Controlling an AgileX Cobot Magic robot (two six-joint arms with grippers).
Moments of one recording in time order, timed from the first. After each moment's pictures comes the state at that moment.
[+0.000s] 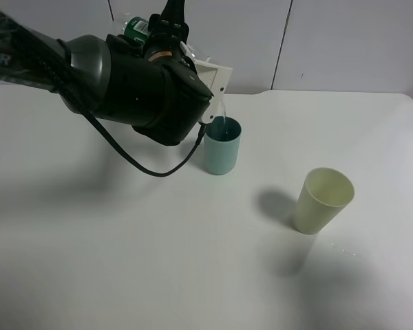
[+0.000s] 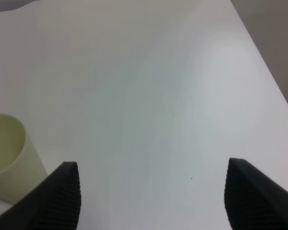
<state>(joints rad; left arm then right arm) -0.90 1.99 -1.23 -1.42 -1.20 2.81 -0.02 0.00 -0.50 -0.11 1.07 0.08</state>
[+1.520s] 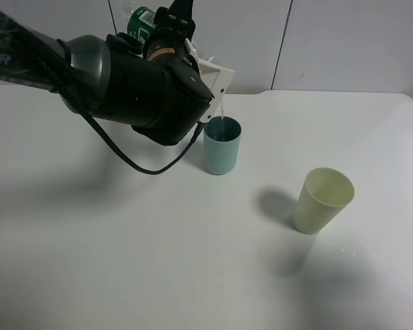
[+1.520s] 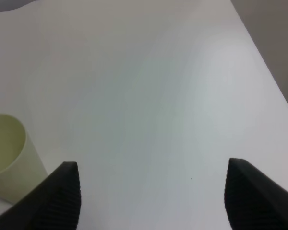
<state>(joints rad) -0.90 1.99 -1.23 -1.36 -1.20 2.89 -0.02 0.00 -0.50 -0.11 1.07 0.08</state>
